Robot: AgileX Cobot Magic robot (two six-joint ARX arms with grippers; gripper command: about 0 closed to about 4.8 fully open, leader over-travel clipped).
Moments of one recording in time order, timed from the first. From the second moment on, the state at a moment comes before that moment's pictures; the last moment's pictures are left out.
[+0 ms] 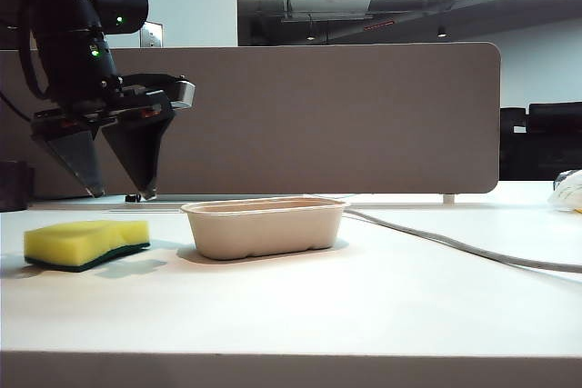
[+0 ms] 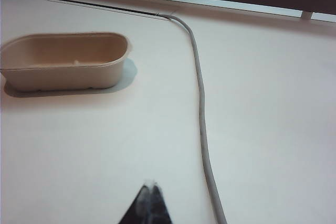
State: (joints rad) left arm -0.30 1.70 1.32 -0.81 0.09 0.25; right arm 0.51 0.15 0.00 -0.02 0.13 0.05
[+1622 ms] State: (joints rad) left arm -0.30 0.24 0.81 -0.52 0.04 -0.10; right arm 0.06 0.00 0.00 -0.01 0.13 0.05
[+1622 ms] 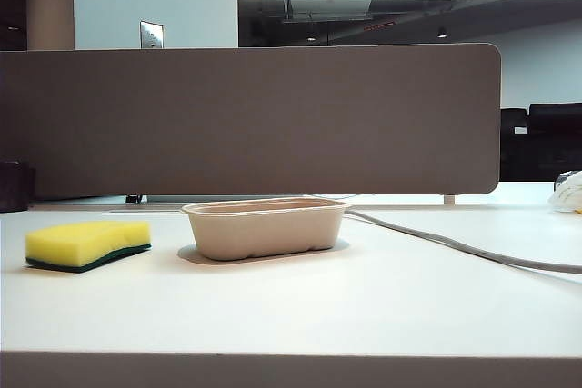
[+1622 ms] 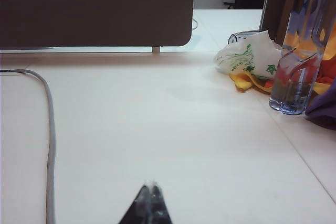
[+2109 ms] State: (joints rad) left arm -0.30 0.02 0.75 -0.69 0.05 -0.13; right arm 0.06 0.00 0.00 -0.01 0.13 0.05
